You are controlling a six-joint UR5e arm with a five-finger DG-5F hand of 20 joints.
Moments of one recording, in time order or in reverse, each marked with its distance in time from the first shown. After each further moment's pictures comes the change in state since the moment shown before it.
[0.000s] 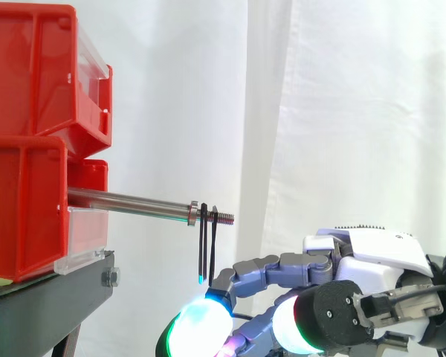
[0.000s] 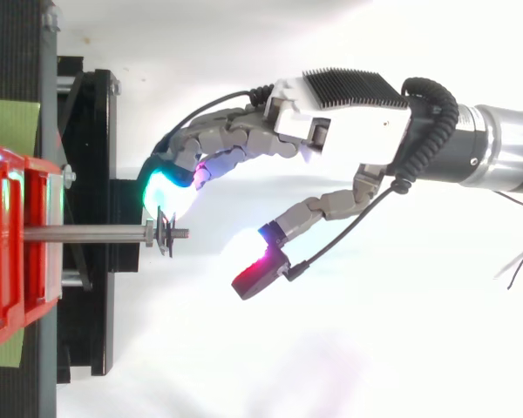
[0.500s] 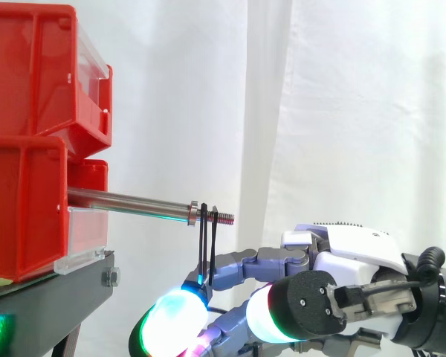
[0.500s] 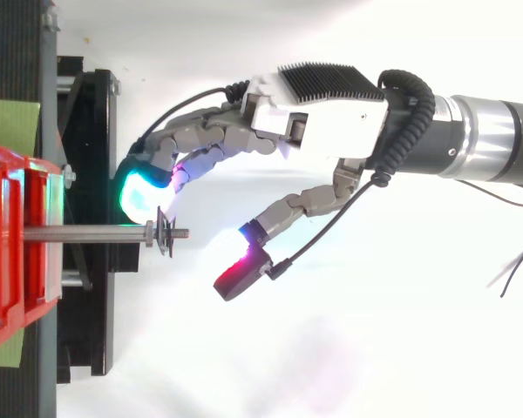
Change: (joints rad) arm -0.015 -0.047 0.079 0.001 -0.049 0.016
